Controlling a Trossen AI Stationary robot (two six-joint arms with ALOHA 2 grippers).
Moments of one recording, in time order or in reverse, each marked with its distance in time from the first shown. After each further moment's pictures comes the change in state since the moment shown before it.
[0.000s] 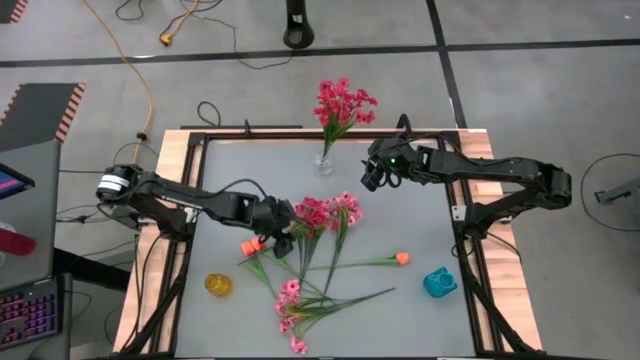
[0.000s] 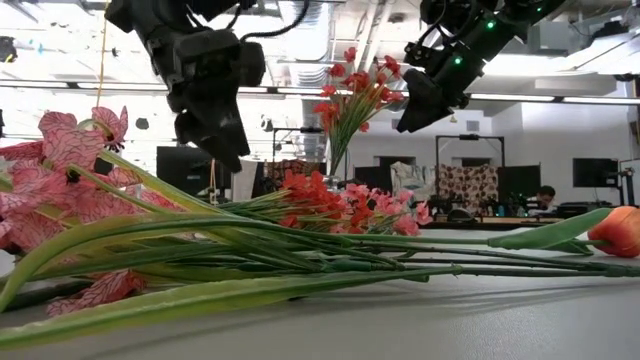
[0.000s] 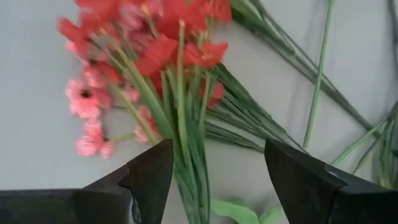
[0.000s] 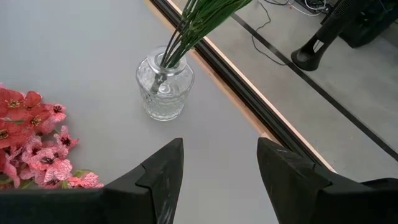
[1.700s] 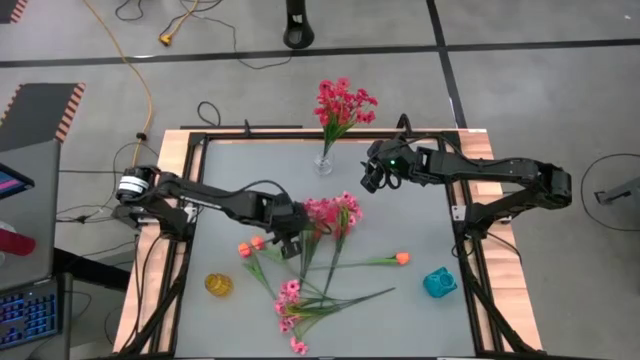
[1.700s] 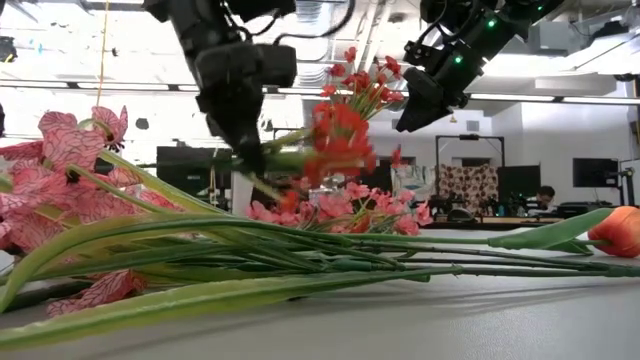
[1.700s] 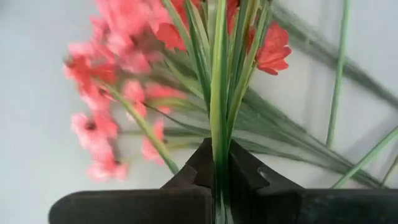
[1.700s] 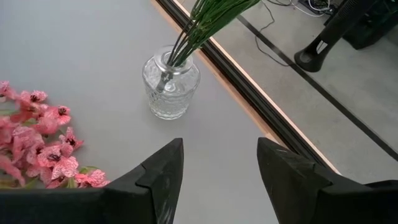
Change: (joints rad) left arm 0.016 0.145 0.214 -0.175 -0.026 0.191; right arm 0.013 0.000 0.000 -0.003 0.000 0.000
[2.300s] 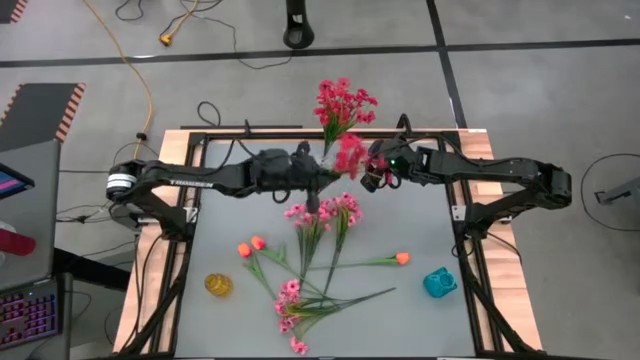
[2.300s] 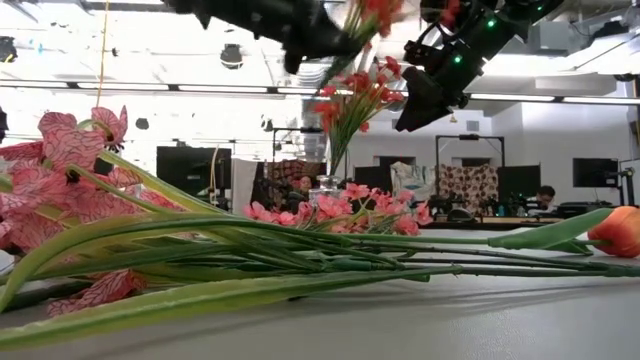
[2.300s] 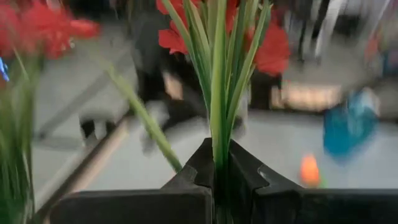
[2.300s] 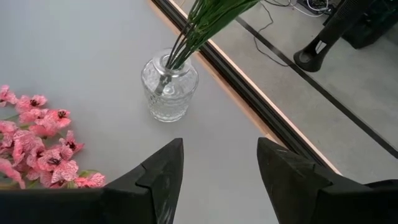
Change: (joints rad) left arm 0.229 -0.091 -0.051 0.891 0.091 0.326; right arm -0.003 0.000 0.000 0.007 0.002 0.009
